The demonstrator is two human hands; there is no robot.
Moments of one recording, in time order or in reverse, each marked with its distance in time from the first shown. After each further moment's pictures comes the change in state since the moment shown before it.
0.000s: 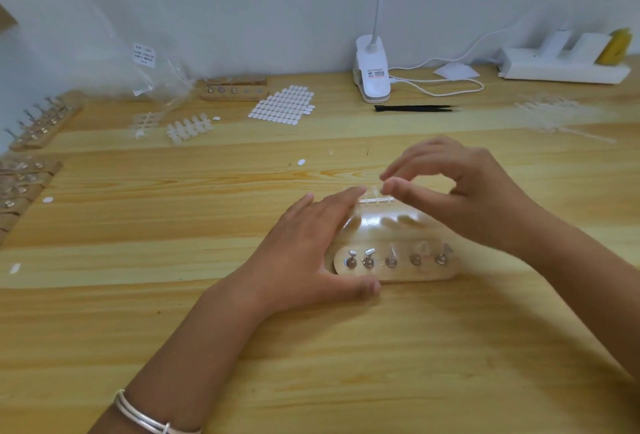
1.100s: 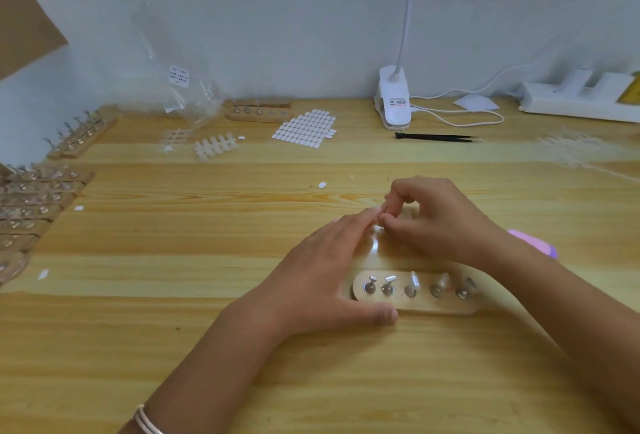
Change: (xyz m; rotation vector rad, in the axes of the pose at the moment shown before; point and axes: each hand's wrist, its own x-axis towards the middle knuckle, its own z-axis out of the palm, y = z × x) left_hand -0.001 -0.001 -0.005 -0.087 -0.023 -0.042; right_hand 0.033 0.019 0.035 -0.056 -0.122 0.147
